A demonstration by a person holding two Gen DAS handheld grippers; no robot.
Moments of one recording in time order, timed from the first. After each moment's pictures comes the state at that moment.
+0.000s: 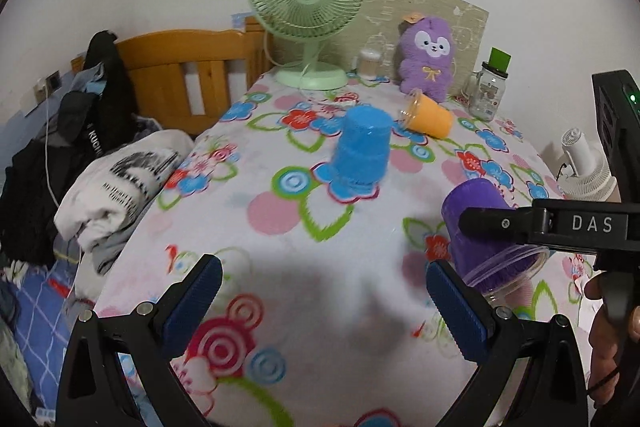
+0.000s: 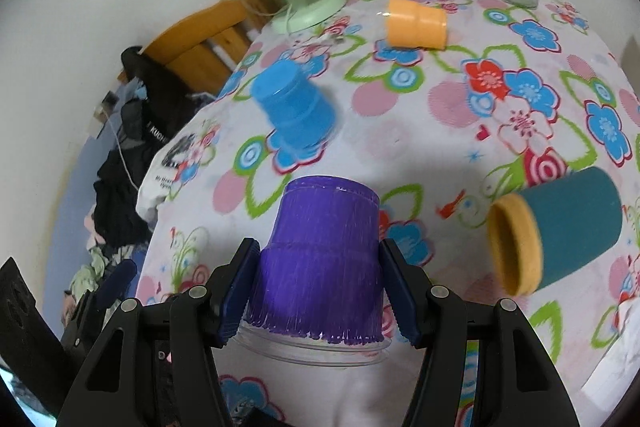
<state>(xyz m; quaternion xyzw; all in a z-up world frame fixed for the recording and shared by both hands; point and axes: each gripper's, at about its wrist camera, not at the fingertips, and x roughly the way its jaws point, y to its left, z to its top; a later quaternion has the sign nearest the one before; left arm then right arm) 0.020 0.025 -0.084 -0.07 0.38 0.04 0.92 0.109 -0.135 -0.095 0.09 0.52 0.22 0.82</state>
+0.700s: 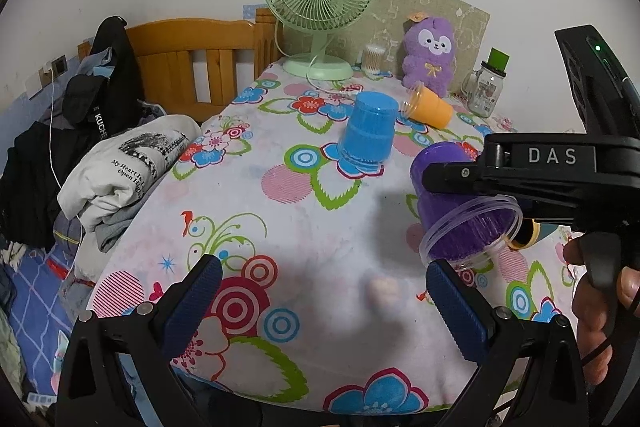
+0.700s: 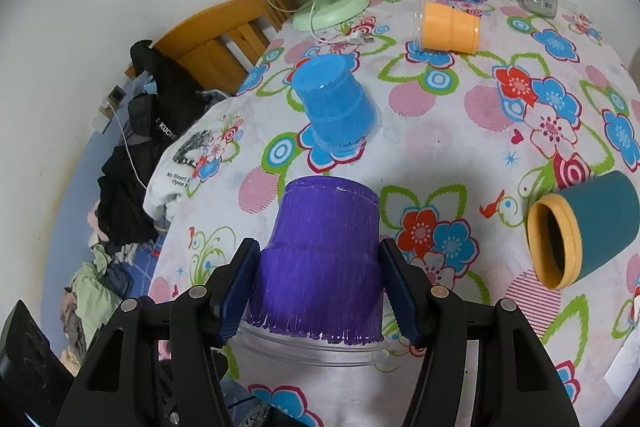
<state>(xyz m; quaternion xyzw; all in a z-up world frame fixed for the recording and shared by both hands) -0.011 0.033 -0.092 -0.08 0.38 0.04 0.92 0.105 -0.102 -0.093 0.09 0.51 0.22 0.82</state>
